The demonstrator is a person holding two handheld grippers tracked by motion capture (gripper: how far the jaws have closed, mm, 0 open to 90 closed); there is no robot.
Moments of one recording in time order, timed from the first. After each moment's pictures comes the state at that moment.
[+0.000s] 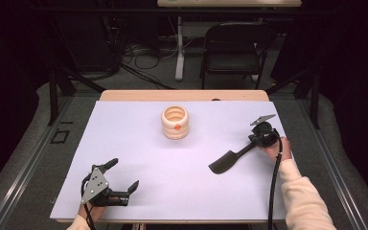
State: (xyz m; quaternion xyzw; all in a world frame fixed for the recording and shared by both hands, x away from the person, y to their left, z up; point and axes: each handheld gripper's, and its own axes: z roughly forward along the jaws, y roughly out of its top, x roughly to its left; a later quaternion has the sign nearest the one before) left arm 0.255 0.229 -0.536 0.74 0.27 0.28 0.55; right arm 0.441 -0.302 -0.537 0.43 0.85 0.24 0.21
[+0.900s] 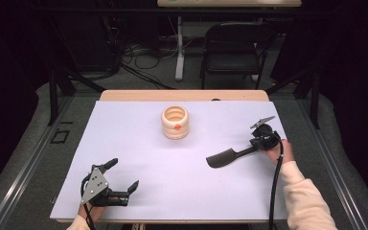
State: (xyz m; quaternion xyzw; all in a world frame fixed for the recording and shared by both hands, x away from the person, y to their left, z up) left arm 0.255 0.229 -0.536 0.74 0.27 0.29 0.55; right arm 0.430 -0.300 -0.534 0.43 0.85 0.21 0.19
